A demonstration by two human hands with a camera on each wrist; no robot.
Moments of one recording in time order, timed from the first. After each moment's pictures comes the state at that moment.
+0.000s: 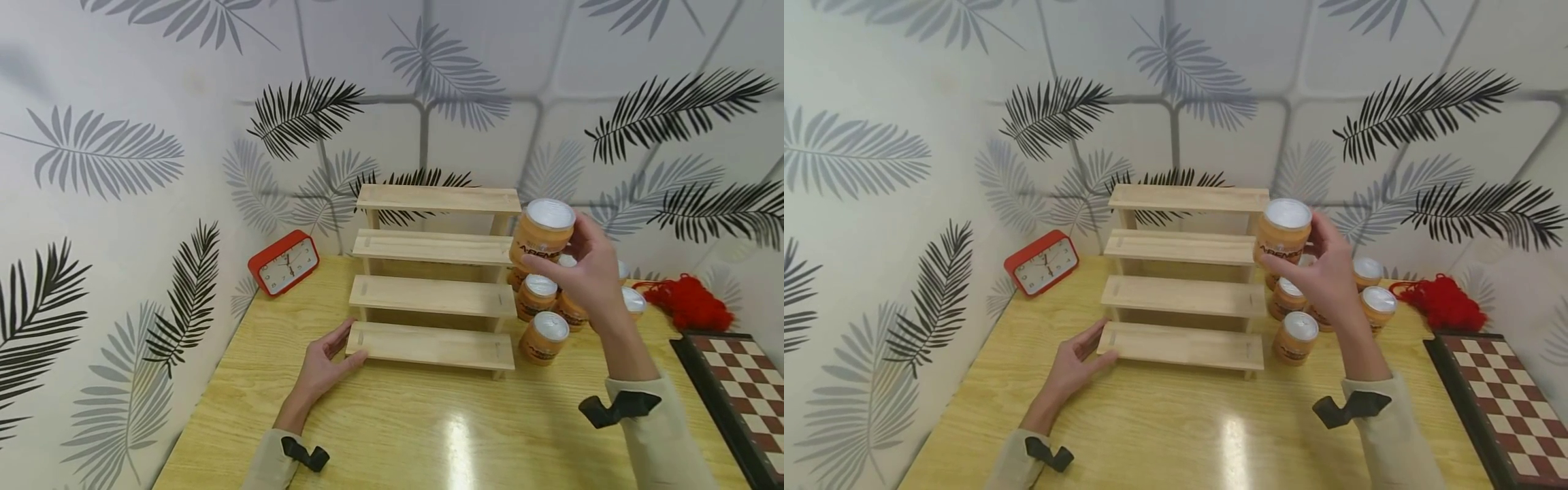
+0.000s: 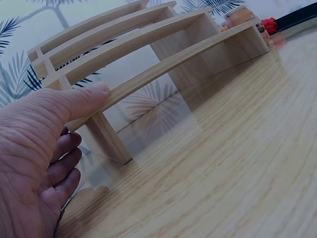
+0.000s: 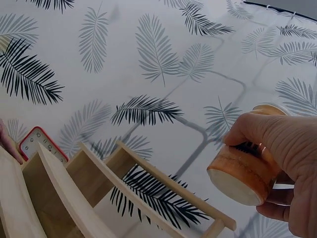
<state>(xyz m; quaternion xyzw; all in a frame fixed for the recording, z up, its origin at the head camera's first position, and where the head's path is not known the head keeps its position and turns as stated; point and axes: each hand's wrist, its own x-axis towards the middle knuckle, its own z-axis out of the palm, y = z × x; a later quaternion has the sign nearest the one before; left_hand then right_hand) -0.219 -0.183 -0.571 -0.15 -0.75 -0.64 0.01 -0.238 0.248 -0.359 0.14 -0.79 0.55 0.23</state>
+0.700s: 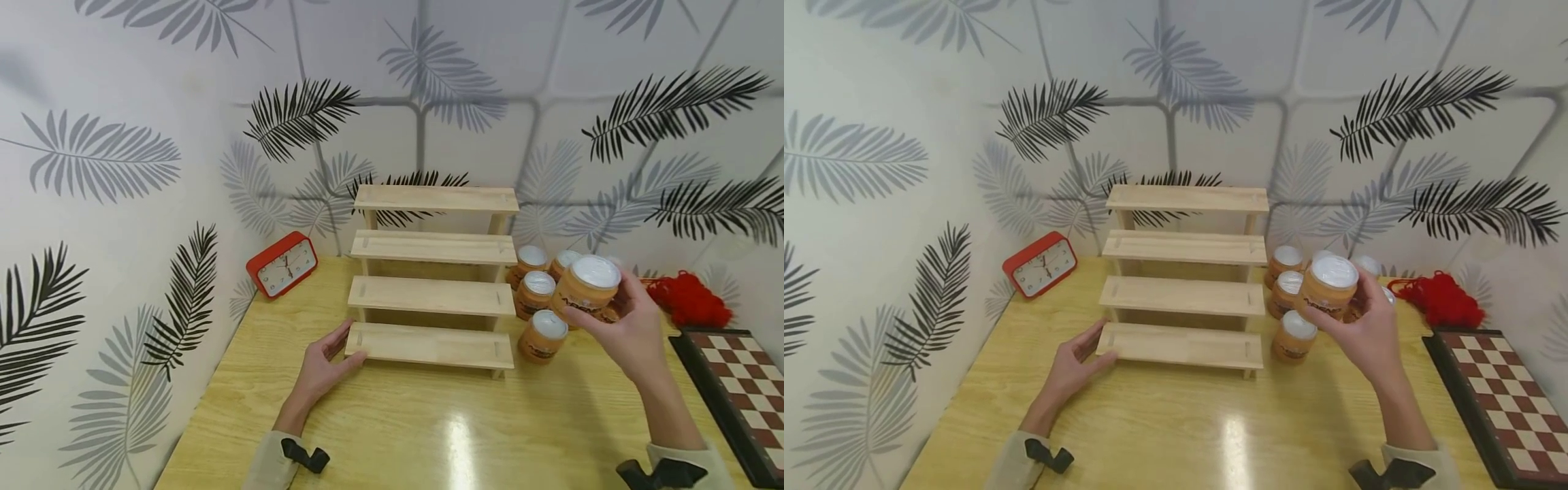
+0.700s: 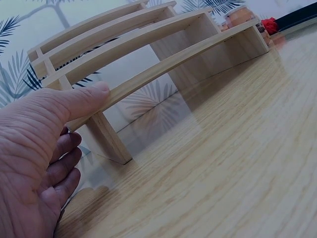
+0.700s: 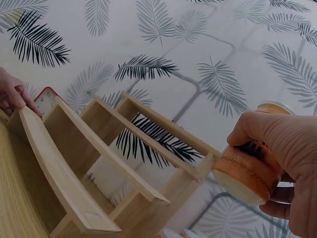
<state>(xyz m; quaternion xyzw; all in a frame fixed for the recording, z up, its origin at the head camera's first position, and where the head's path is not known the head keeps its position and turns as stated) -0.216 -0.183 -0.569 -0.14 -0.75 -0.64 0.00 -0.181 0.300 -0.417 0.05 -0.83 0.49 0.25</state>
